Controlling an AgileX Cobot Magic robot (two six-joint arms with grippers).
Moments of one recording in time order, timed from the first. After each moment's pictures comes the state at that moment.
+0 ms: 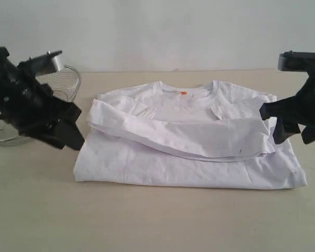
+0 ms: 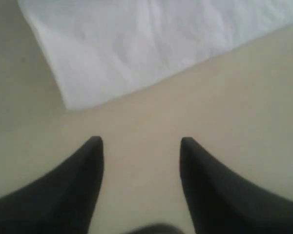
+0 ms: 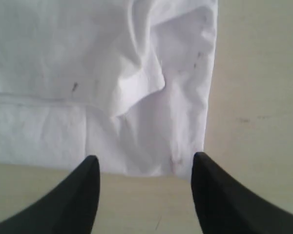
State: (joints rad) left arm -0.20 1.66 -1.08 -0.51 0.95 0.43; right arm -0.03 1.60 -1.01 0.10 0.80 0.00
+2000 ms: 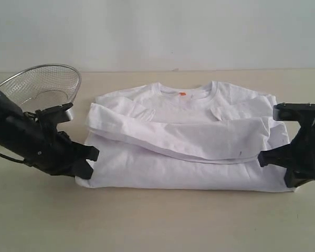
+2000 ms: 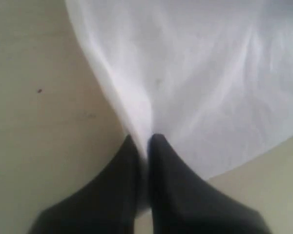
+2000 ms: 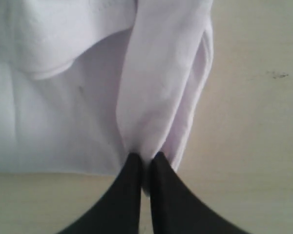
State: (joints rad) left arm -0.20 1.91 -0.88 -0.92 0.51 0.77; right arm -0.03 1.73 -0.84 0.08 0.61 0.00
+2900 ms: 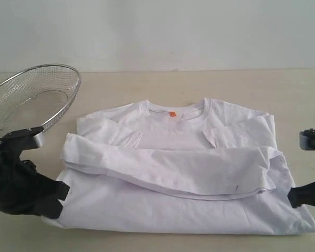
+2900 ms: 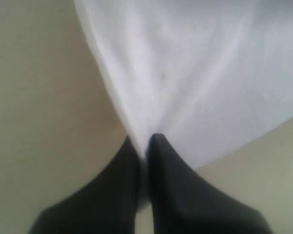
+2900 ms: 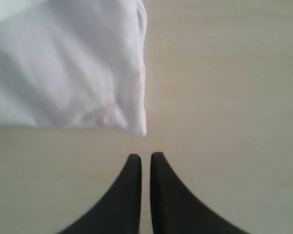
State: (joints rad) left arm -0.20 1.60 -0.60 -0.70 0.56 0.55; right arm -0.03 1.45 -0.63 0.04 0.81 0.04
